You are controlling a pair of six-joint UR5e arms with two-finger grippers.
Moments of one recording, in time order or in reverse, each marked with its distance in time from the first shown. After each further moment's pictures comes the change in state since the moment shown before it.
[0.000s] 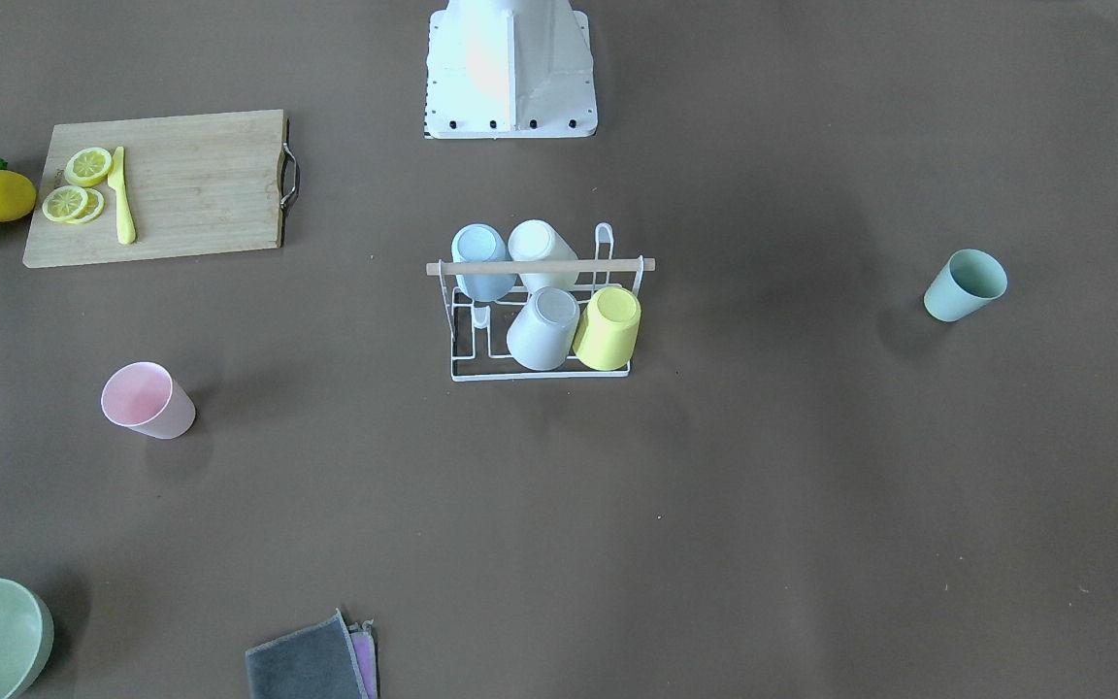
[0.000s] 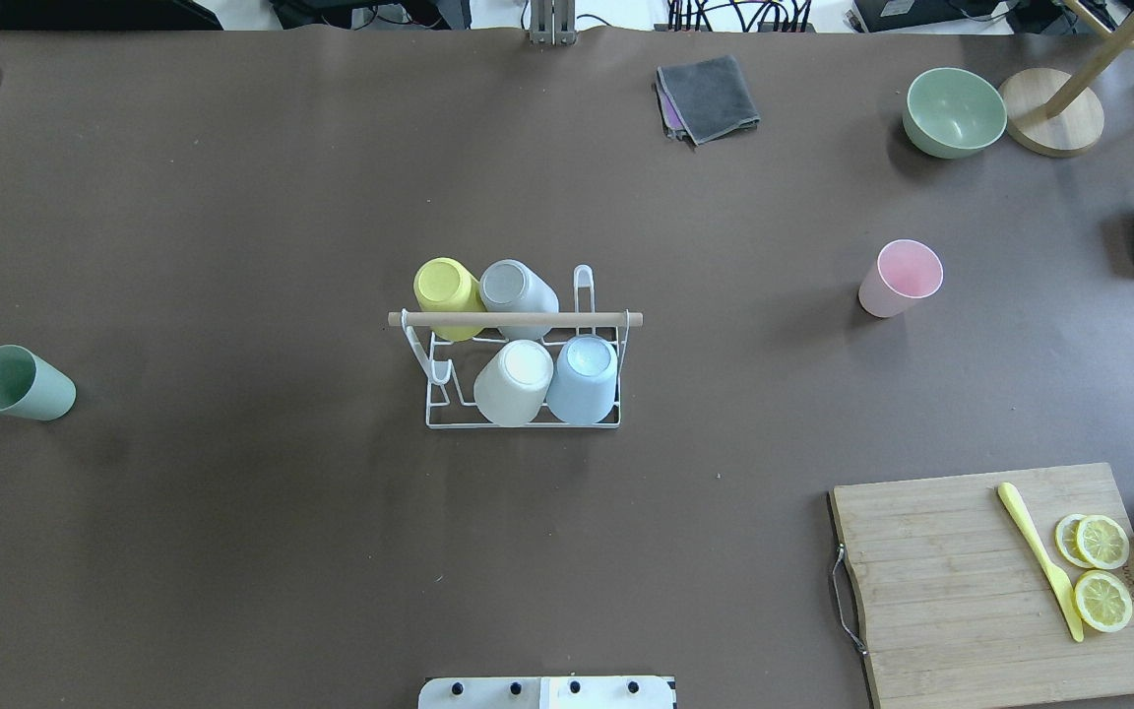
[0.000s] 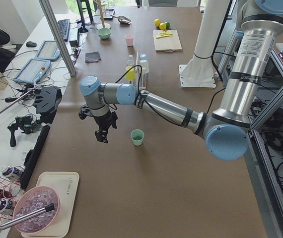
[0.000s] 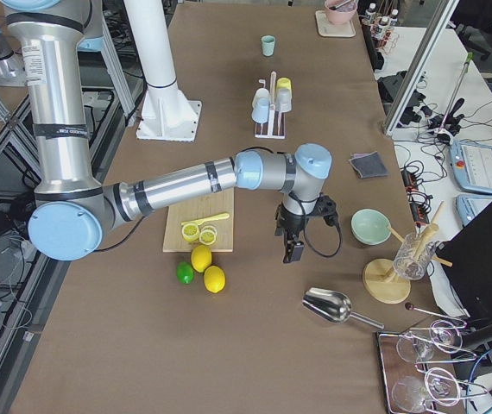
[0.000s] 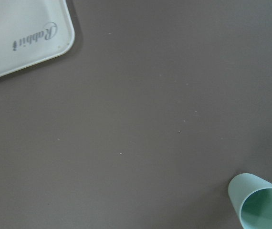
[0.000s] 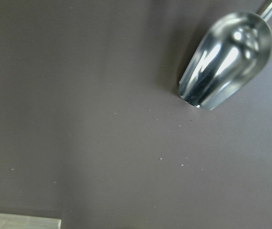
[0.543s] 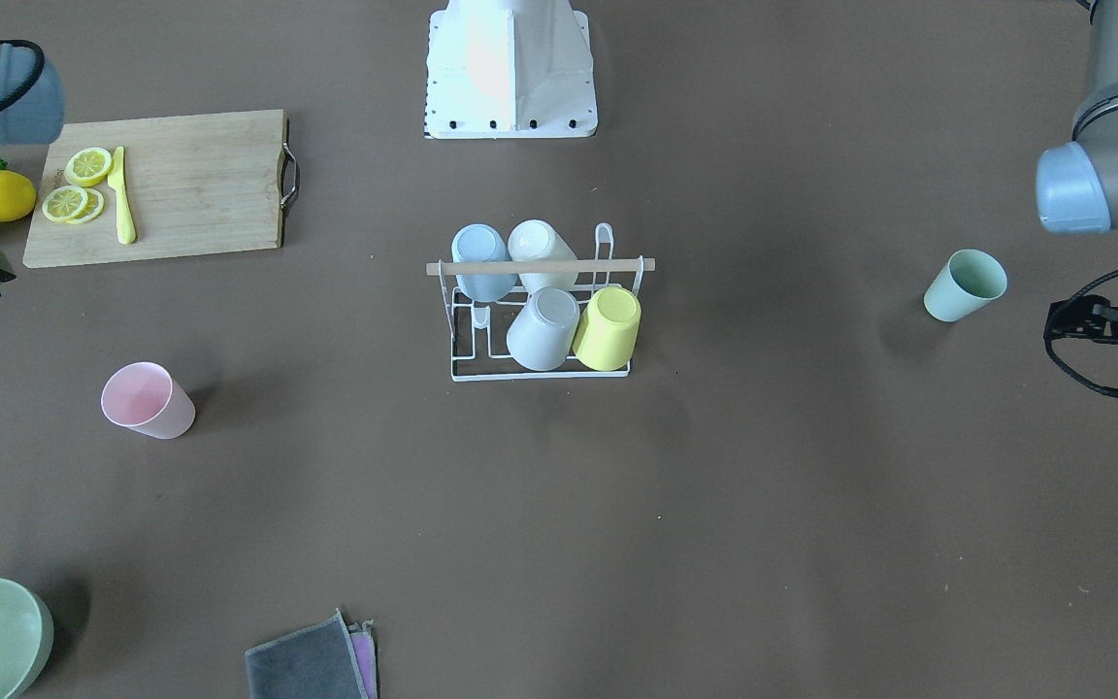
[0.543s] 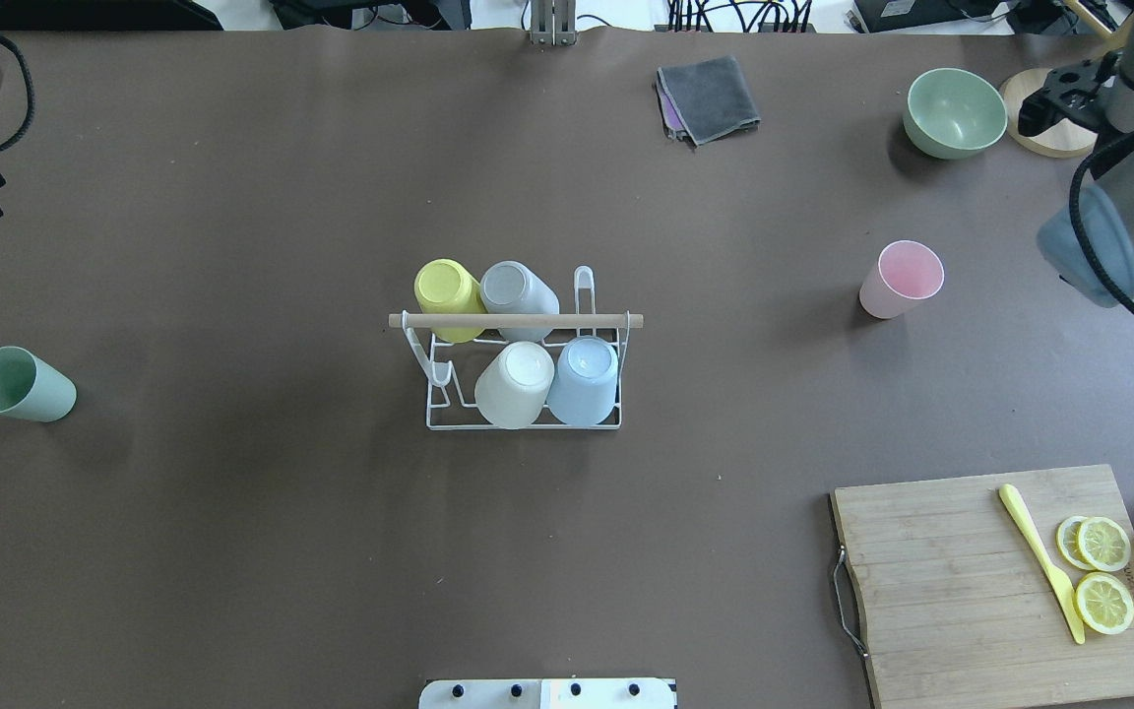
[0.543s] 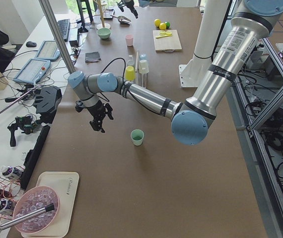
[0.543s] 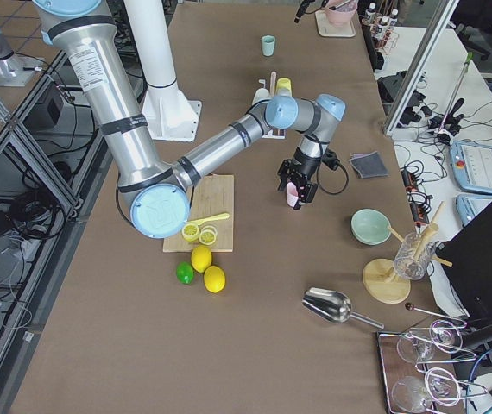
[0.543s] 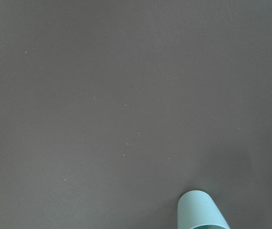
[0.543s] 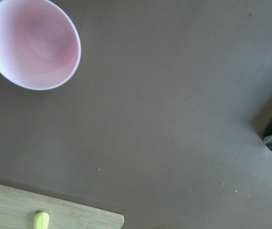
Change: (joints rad) left arm 0.129 -0.186 0.184 0.149 -0.004 0.005; right arm -0.264 0.272 -0.048 -0.249 -0.112 -0.040
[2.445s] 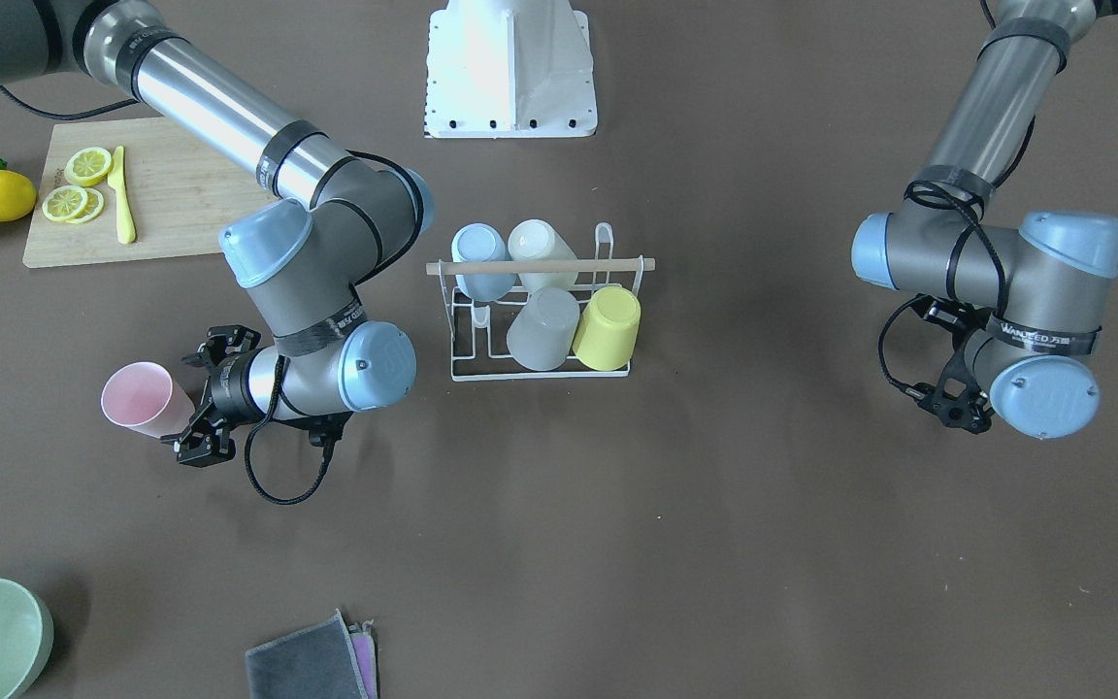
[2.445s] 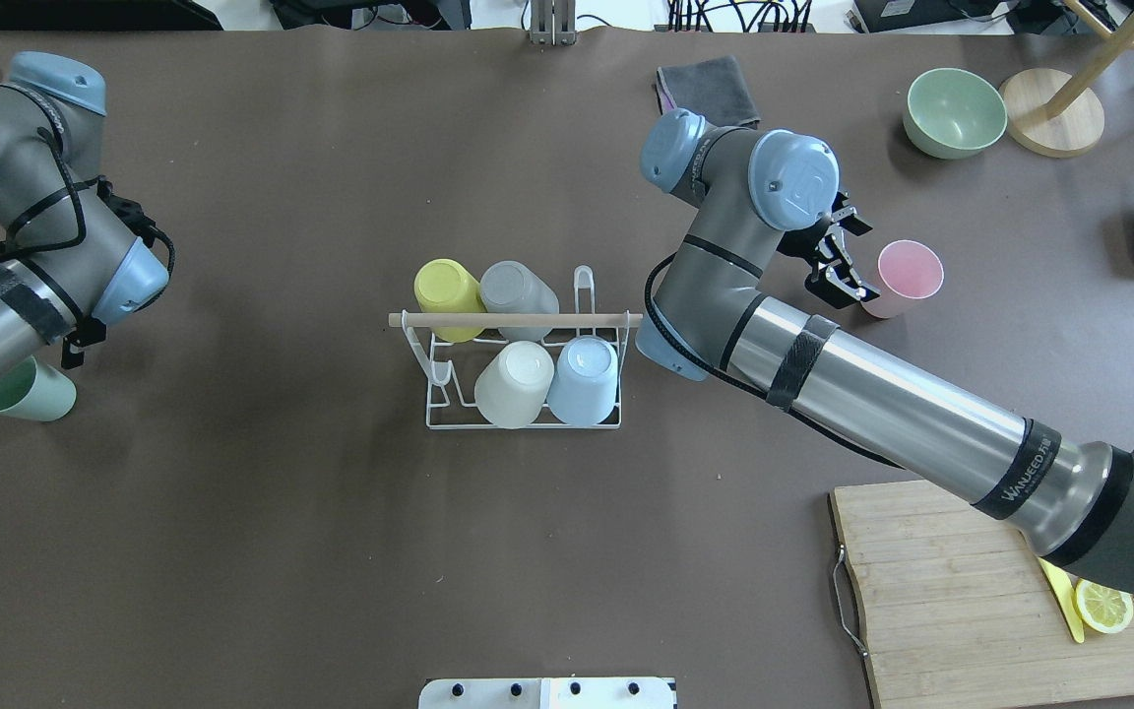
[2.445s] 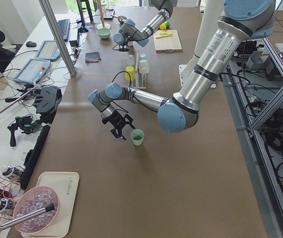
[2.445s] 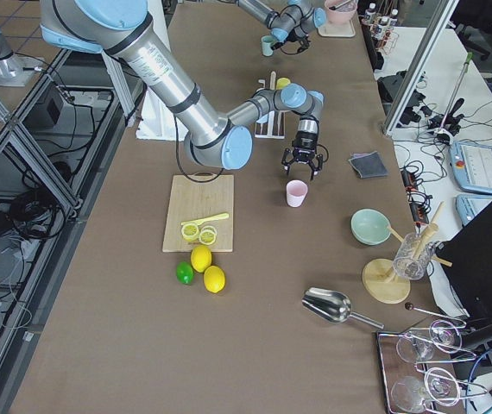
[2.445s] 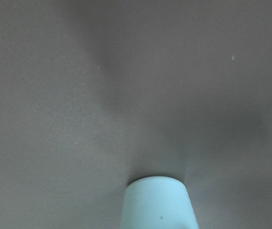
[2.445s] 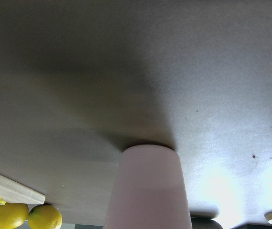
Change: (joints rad) left arm 0.266 -0.073 0.245 0.140 0.113 0.165; right arm -0.383 0.470 -0.639 -0.011 -0.520 -0.513
